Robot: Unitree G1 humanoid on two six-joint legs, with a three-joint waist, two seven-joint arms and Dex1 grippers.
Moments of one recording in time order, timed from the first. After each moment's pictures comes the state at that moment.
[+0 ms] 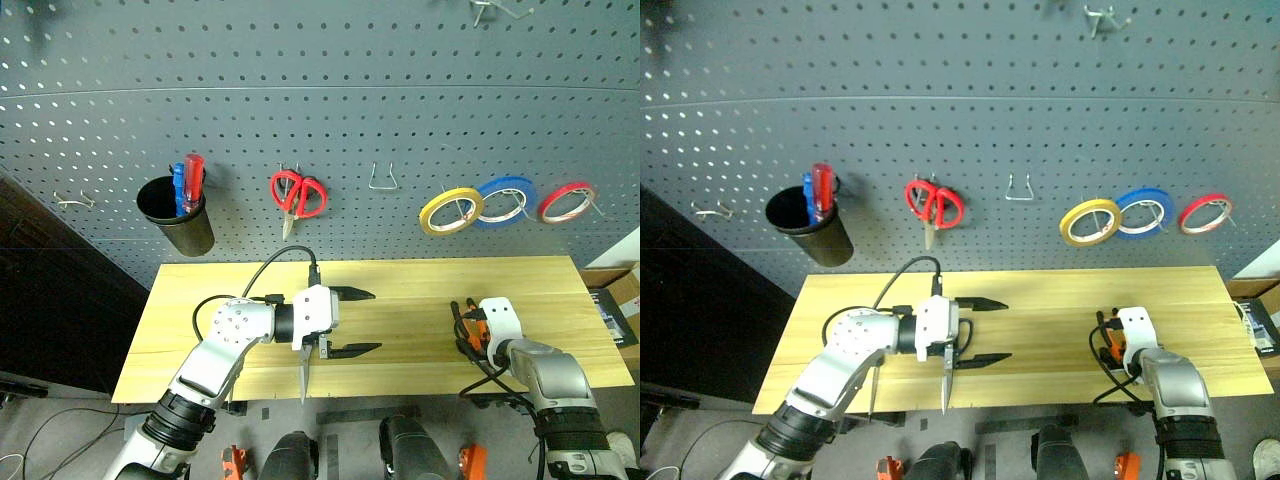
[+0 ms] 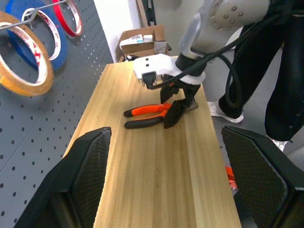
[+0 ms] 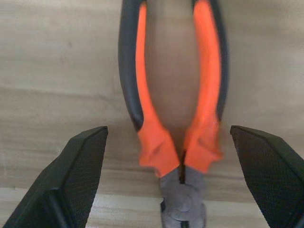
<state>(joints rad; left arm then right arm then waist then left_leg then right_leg) -0.31 0.47 -0.31 -0.15 -0.19 0.00 -1.06 -0.23 -0.38 -0.11 0.11 0.02 0.96 0.34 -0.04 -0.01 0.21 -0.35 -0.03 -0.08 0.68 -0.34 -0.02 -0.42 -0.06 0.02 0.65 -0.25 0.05</state>
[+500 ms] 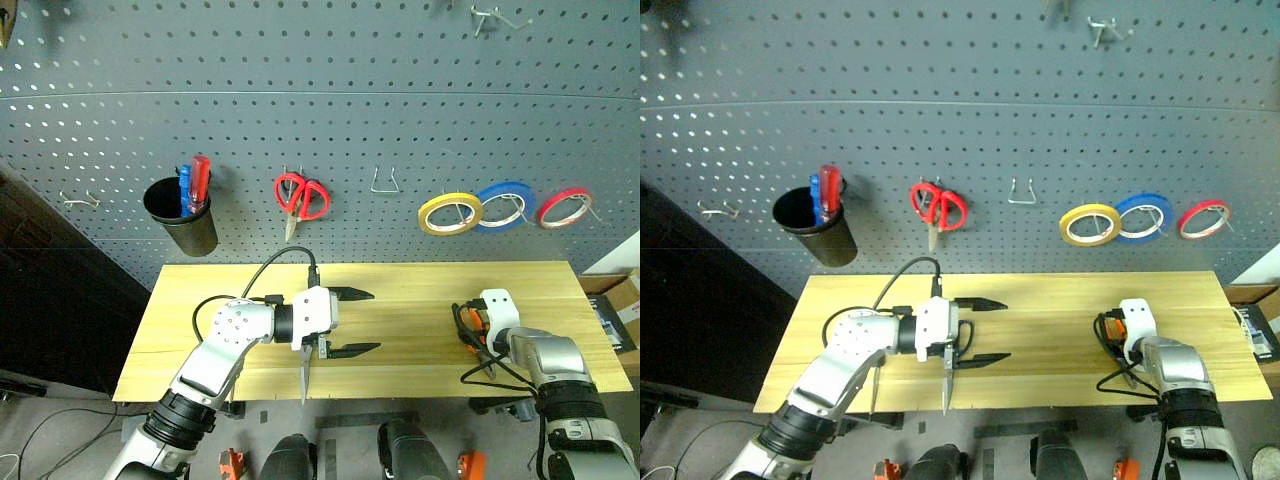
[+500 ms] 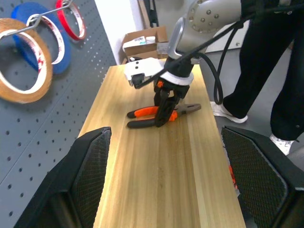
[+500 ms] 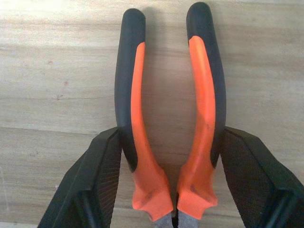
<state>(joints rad) -0.31 0.47 -0.31 -0.12 -0.19 -0.02 -1.05 -0.35 -0.42 -0.14 0.33 0.08 0.94 0.38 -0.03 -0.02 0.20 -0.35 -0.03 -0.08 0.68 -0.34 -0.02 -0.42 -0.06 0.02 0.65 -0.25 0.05</state>
